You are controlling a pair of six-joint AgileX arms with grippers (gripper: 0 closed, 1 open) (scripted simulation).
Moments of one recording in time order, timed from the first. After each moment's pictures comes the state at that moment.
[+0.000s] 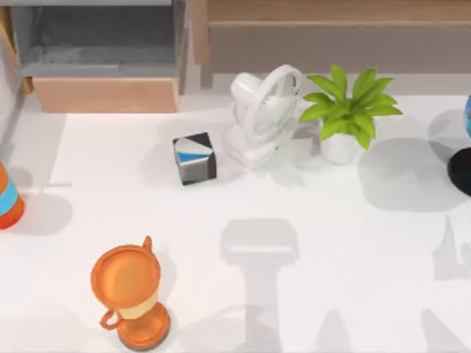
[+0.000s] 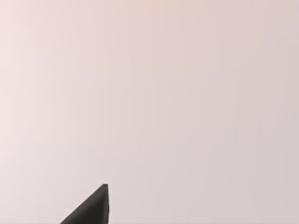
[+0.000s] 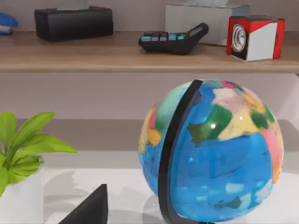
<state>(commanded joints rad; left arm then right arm) 0.88 1.97 0.80 1.06 0.58 1.43 0.00 0.00 0.00 0.00 0.00 0.00</state>
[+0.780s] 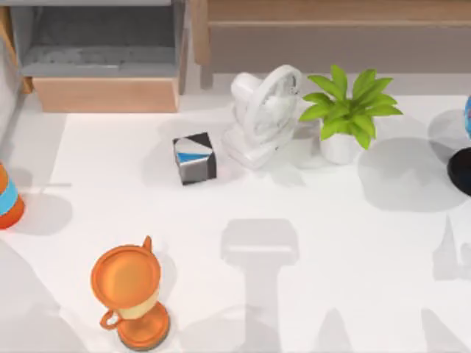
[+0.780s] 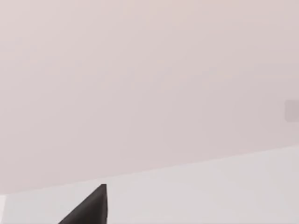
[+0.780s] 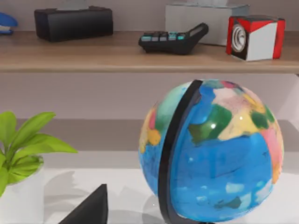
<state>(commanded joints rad) 0.66 2.10 1.78 -0.32 0.25 0.83 0.00 0.00 0.00 0.00 0.00 0.00</state>
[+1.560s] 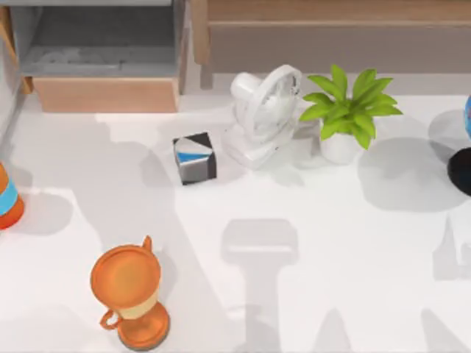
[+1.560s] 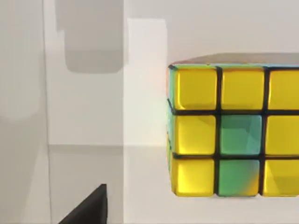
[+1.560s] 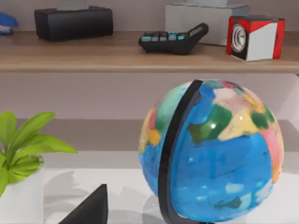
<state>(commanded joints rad) 0.36 2.41 2.34 -1.29 0.08 0.37 0.00 0.00 0.00 0.00 0.00 0.00</state>
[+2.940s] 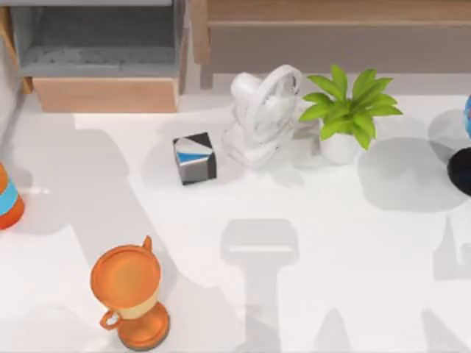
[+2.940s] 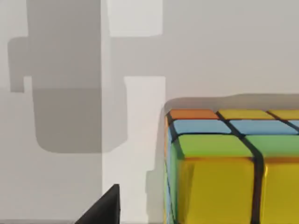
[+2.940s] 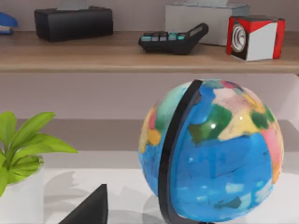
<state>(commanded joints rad) 0.34 2.52 2.29 -1.15 0.08 0.35 0.00 0.00 0.00 0.00 0.00 0.00</state>
